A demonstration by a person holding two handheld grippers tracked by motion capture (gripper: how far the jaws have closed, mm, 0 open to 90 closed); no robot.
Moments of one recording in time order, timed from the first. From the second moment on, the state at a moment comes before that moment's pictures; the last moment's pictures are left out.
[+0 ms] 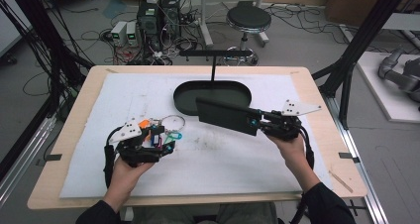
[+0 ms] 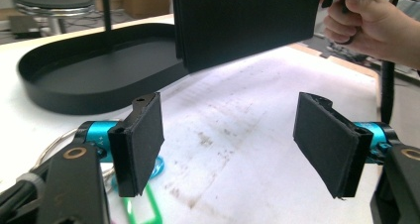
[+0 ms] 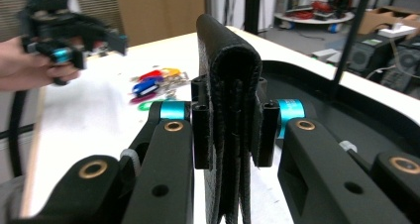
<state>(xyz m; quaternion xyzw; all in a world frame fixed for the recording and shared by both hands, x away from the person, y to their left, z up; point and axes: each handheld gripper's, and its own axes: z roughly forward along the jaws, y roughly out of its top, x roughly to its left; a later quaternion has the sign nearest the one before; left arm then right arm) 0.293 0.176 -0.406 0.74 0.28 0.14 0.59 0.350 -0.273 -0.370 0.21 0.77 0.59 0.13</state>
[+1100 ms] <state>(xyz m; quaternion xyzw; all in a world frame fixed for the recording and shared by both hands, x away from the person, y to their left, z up) 0.275 0.185 -0.415 0.72 0.30 0.17 0.60 0.449 -0.219 -0.390 0.27 0.74 0.59 0.16</state>
